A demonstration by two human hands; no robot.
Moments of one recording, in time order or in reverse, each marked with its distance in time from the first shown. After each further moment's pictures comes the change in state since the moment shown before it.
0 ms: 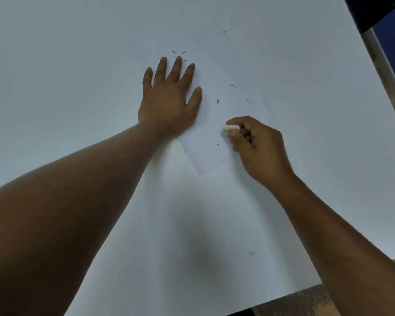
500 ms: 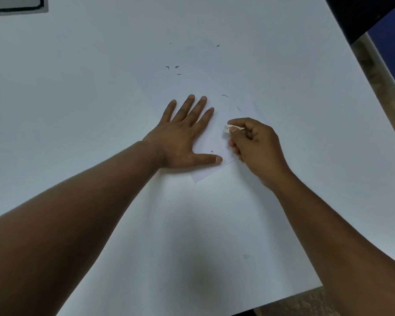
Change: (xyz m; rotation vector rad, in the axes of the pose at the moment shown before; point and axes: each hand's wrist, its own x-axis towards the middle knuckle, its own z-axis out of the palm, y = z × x) left_hand -0.037 0.015 -0.005 0.151 -0.386 0.355; right_hand 0.011 0.006 -0.008 0.234 -0.023 0.253
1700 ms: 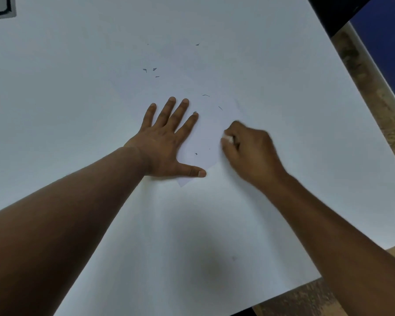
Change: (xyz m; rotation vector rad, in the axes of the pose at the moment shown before) left_hand 0.003 0.006 -0.003 0.098 -0.085 -0.038; right_hand -0.001 0.013 -0.022 -0.594 0.092 -0.448
